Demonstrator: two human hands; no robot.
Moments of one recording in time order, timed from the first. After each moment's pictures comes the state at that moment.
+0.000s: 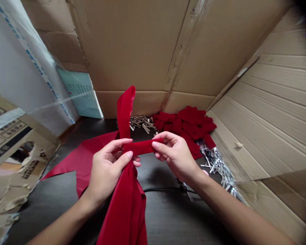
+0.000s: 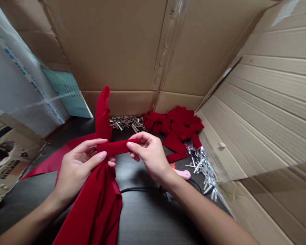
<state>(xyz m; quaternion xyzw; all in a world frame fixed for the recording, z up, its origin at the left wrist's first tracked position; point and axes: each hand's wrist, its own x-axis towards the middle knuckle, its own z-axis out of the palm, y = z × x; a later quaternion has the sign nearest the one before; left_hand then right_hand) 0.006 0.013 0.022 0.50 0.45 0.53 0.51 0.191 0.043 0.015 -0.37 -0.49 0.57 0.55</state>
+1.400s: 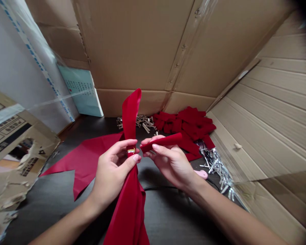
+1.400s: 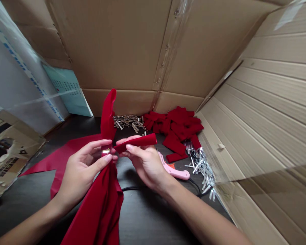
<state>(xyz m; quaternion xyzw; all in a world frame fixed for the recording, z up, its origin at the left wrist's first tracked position) 0.011 0.009 0.015 0.55 0.44 0.54 0.47 0.175 0.030 0.013 -0.21 -0.40 0.70 0.56</state>
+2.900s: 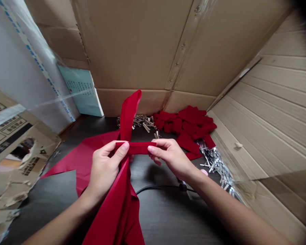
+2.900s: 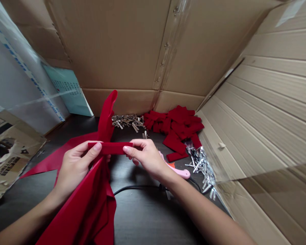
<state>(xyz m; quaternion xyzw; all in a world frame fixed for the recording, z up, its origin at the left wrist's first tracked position) 0.002 0.016 0.021 0.53 0.52 0.53 0.42 0.194 0.046 0.008 -0.37 -0.61 0.56 0.42</state>
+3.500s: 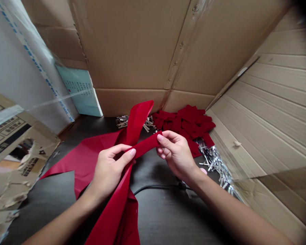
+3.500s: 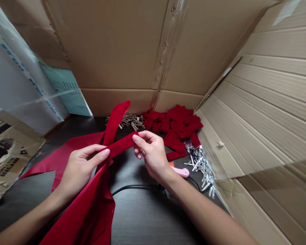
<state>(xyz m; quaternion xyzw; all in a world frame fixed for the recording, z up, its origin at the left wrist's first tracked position) 0.006 0.015 0.020 0.59 0.51 0.47 0.41 0.189 0.044 0.012 -0.35 -0.40 0.59 0.61</state>
